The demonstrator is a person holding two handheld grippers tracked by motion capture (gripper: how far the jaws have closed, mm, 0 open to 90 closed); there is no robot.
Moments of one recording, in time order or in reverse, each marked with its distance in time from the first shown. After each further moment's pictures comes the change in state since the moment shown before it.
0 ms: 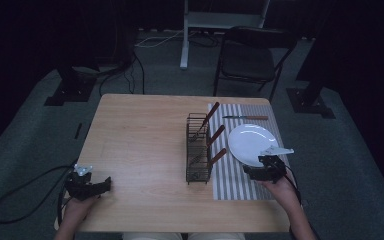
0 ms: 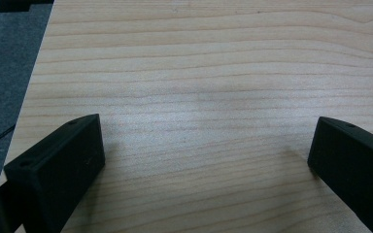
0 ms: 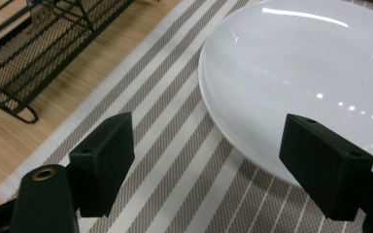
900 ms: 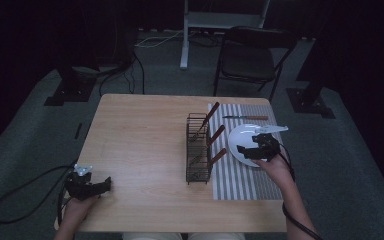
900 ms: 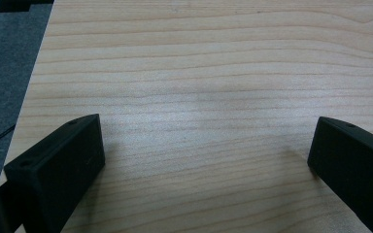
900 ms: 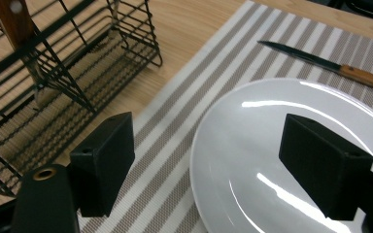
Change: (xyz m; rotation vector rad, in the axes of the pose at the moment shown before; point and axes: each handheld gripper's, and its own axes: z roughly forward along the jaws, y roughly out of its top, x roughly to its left) left arm 0.000 0.000 0.000 0.000 0.000 0.000; right arm -0.008 0.064 0.011 -0.049 0.031 -0.041
